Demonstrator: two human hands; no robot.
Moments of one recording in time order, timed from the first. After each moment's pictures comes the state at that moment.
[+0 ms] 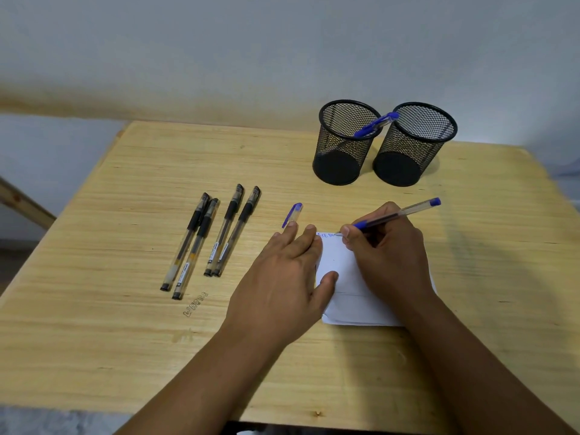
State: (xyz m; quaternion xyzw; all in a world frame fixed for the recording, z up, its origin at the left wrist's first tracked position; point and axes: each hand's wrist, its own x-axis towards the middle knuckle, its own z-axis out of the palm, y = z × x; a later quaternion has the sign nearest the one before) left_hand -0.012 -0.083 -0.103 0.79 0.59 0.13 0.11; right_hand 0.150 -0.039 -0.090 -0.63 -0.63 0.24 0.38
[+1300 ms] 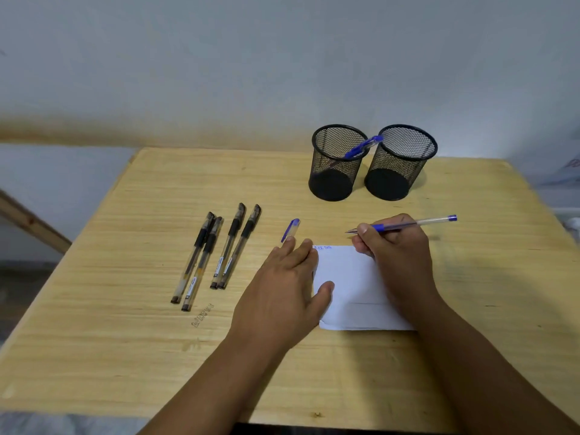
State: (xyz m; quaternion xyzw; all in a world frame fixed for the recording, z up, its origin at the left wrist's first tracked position) left_hand -0.011 -0.086 -0.101 0.78 0.60 0.16 0.13; right_hand 0.163 -0.035 -0.081 -0.62 -0.46 0.39 0.50
